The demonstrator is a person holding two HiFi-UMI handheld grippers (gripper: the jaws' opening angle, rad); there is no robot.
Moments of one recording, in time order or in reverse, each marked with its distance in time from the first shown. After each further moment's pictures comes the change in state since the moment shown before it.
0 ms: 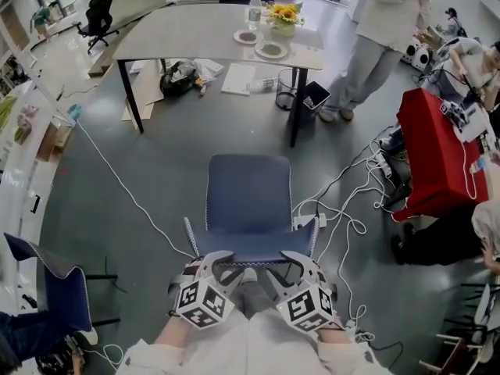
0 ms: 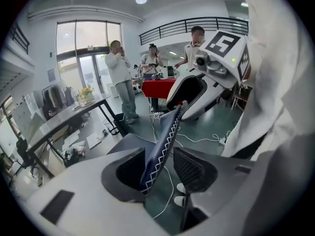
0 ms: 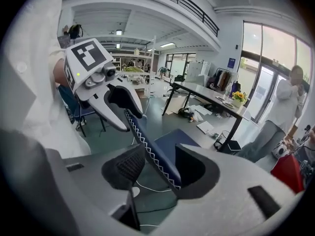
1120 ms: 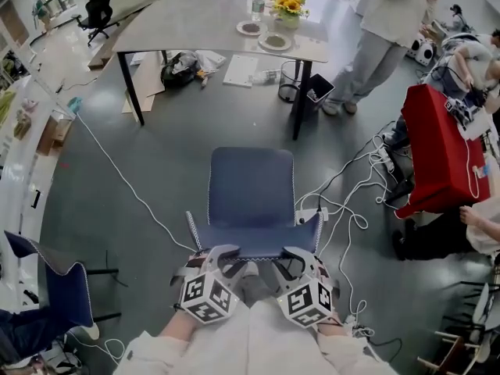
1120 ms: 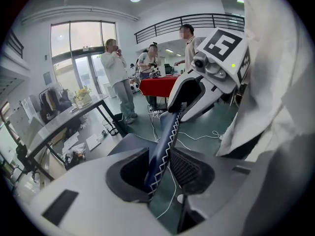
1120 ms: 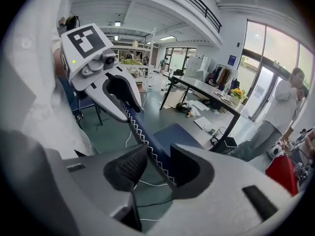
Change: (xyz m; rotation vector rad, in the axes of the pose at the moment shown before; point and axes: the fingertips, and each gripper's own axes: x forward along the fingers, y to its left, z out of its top) left arm 0.010 0.010 0.004 0.042 0.022 -0.013; right arm 0.014 -0.011 -0.013 -0.012 0.082 -0.027
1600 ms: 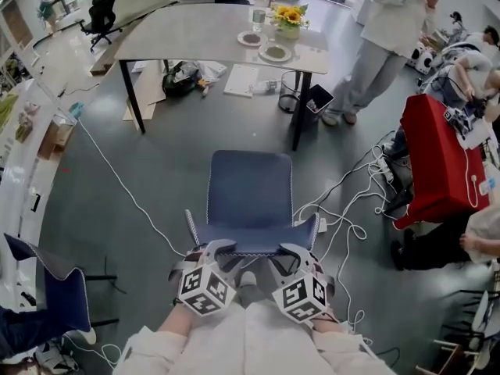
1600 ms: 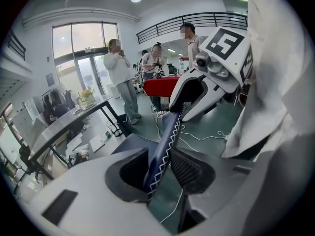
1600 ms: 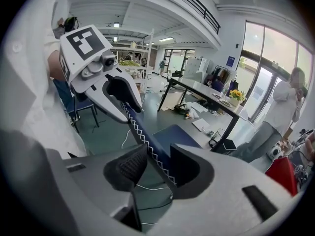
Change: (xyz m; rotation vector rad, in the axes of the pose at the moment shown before) left arm 0.015 0.037 0.008 -0.003 0.001 0.035; right arm 0.019 -0.029 0.014 0.004 -0.018 -0.009
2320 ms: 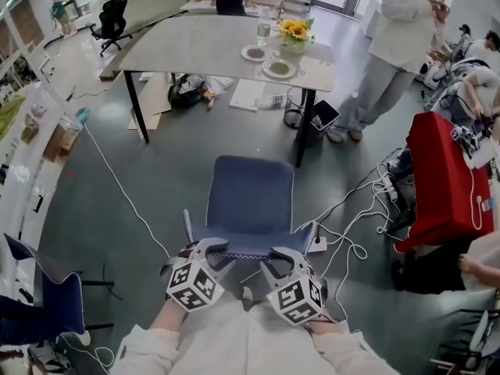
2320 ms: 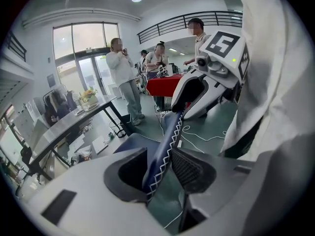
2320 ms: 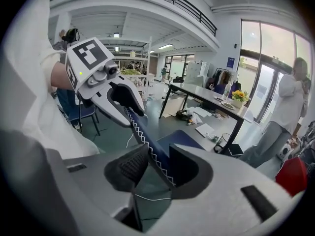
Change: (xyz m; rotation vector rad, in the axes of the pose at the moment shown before) left arm 0.029 0.058 0.019 0.002 0.004 0.022; right arm 0.027 -0.054 0.020 0.030 -0.093 0.057
